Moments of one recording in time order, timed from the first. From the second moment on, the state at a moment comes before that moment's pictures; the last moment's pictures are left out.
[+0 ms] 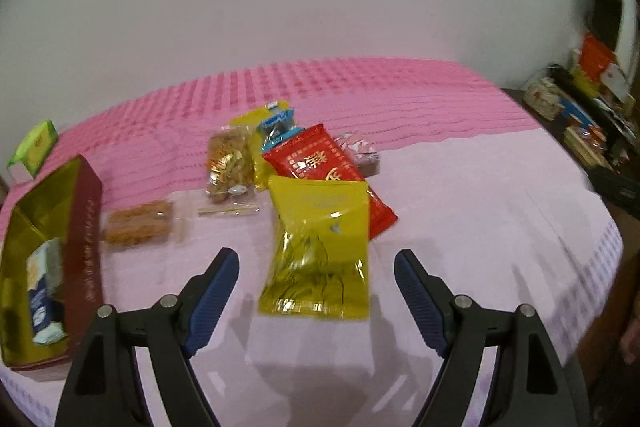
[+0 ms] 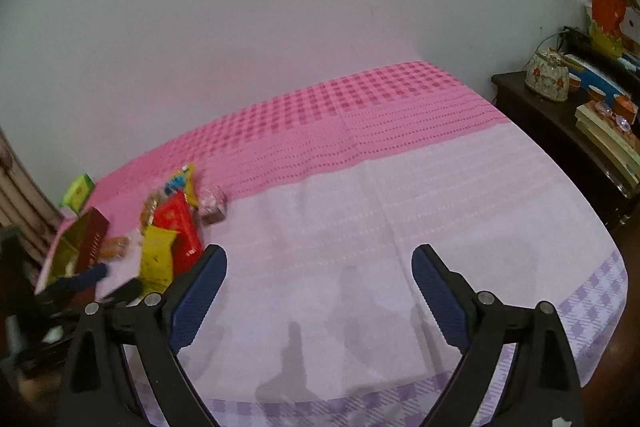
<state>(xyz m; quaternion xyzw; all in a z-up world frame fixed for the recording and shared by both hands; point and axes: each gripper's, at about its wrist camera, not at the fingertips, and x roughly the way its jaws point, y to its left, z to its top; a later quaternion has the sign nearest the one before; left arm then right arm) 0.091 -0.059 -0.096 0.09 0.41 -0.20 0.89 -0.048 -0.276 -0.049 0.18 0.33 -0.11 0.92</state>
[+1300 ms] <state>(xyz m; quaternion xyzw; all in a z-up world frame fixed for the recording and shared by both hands) 0.091 0.026 -0.017 0.08 0.37 -0.12 0.92 -0.046 -0.251 -0.043 0.14 0.33 -0.08 0.93</state>
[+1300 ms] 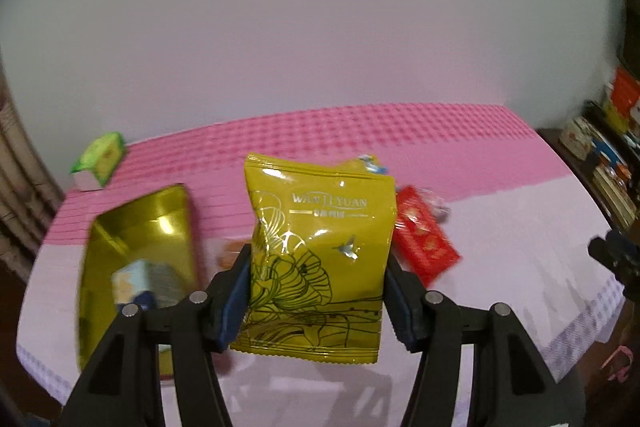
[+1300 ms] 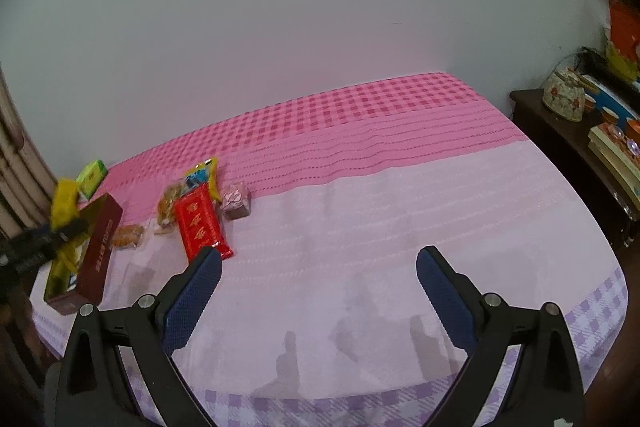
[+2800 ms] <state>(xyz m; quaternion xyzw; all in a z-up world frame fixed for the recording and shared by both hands) 0.227 0.236 -0.079 -0.02 0.48 0.09 0.87 -0.018 -0.220 -0.082 0.11 0.40 -0.04 0.91</state>
